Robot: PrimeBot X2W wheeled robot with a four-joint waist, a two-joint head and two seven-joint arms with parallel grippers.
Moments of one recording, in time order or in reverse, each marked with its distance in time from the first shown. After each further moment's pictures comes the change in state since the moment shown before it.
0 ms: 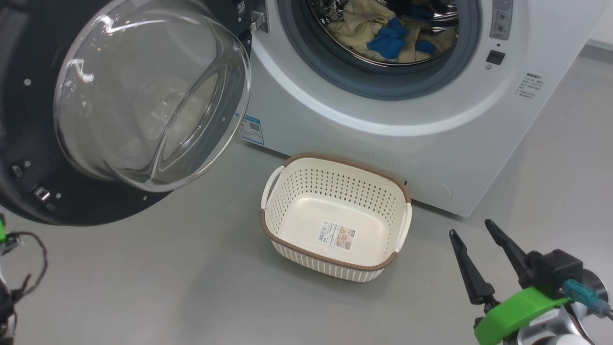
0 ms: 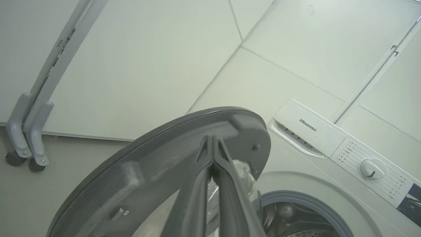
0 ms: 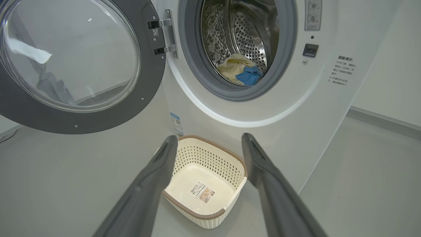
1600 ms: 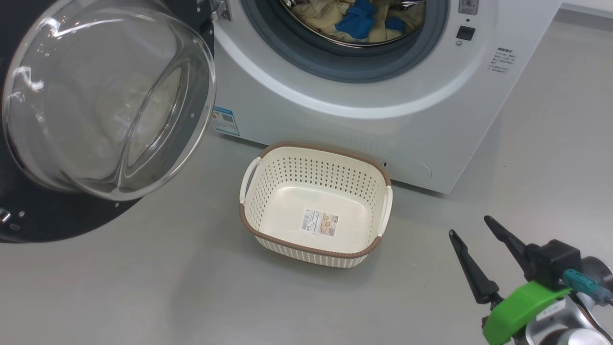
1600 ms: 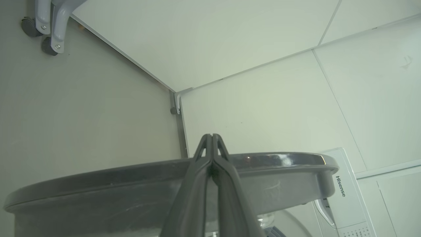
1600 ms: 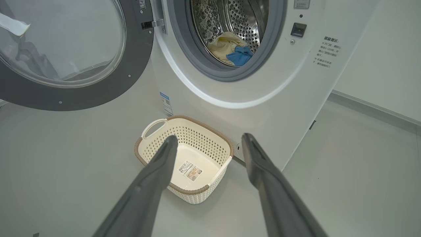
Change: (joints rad) left arm -0.318 0.089 0.140 0.623 -0.525 -0.077 0.243; right arm -0.002 -0.084 0.043 -0.074 0.011 0.000 0.102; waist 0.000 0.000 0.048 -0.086
